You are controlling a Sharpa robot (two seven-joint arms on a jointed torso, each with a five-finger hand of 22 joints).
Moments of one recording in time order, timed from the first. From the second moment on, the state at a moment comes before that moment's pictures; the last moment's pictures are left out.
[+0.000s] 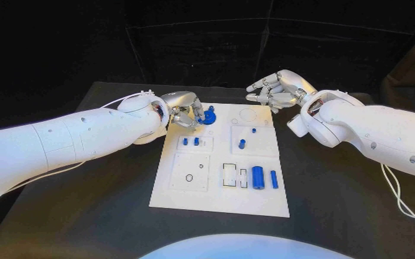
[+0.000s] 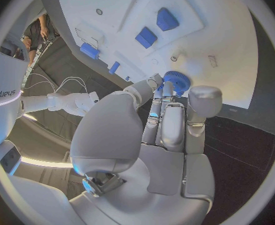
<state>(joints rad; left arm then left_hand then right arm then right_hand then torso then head) 1.23 -0.68 -0.15 1.28 -1.30 -0.22 0.05 1.30 -0.11 0.54 -0.12 0.05 1.03 0.12 0.22 0.16 1.09 0.06 0.36 0.11 1.47 -0.03 1.28 1.11 0.13 1.46 0.06 0.97 0.94 1.20 -0.81 -0.02 1.43 -0.82 -0.33 0.20 1.30 -0.01 -0.03 0.10 0.26 0.96 0.14 0.09 0.07 1.18 0.06 0.70 0.80 1.46 -0.02 1.09 1.01 0.13 1.21 0.08 1.14 0.72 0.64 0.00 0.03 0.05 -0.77</state>
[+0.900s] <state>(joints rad) 1.23 -0.67 -0.15 1.24 -1.32 -0.10 0.01 1.29 -0.11 0.54 -0.12 0.05 1.03 0.12 0.22 0.16 1.10 0.06 0.35 0.11 1.47 -0.03 1.28 1.12 0.13 1.46 0.06 0.98 0.95 1.20 -0.81 -0.02 1.43 -0.82 -0.33 0.20 1.30 -0.01 -0.03 0.10 0.26 0.96 0.14 0.09 0.07 1.18 0.06 0.70 0.80 1.46 -0.02 1.09 1.01 0.13 1.21 0.08 1.14 0.72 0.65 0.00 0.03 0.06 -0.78</state>
